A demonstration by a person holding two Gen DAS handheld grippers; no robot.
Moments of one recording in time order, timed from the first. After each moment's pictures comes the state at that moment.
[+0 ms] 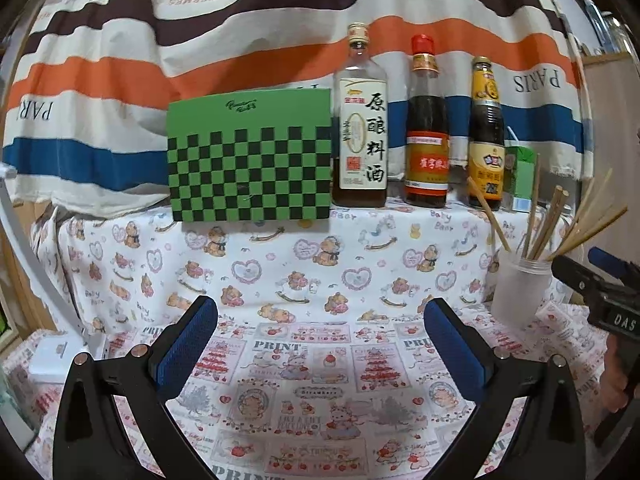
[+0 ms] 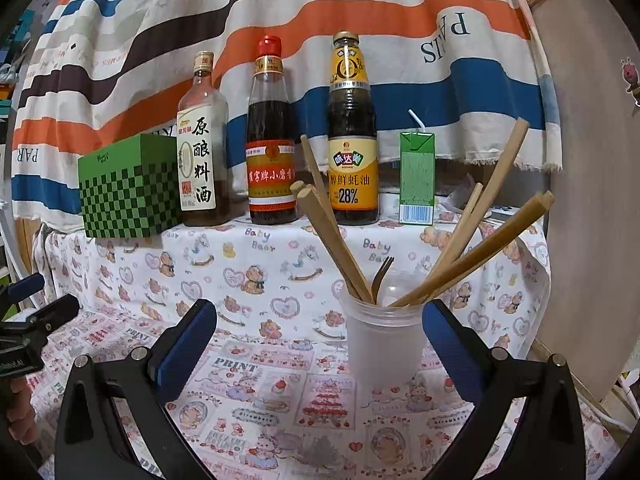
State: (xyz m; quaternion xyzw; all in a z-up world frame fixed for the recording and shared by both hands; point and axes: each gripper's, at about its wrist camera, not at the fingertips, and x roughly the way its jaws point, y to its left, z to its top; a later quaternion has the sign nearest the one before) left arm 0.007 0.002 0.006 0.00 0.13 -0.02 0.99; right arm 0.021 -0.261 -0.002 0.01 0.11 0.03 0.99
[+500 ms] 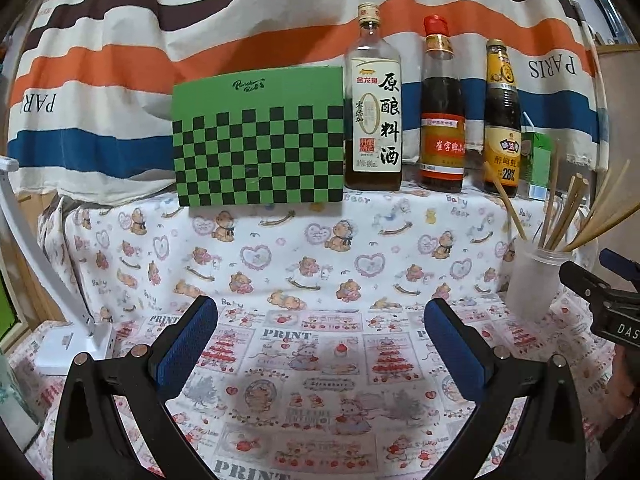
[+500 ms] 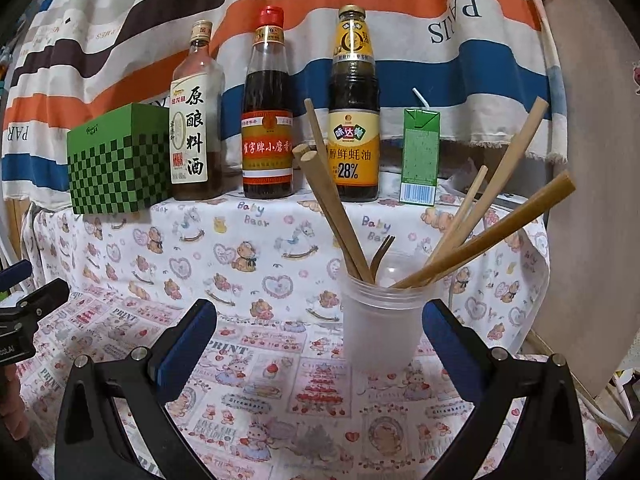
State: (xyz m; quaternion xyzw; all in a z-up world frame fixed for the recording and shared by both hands) left arm 0.018 0.002 0.000 0.01 0.16 0.00 0.99; right arm 0.033 -0.255 -0.009 -0.01 0.15 0.02 0.99
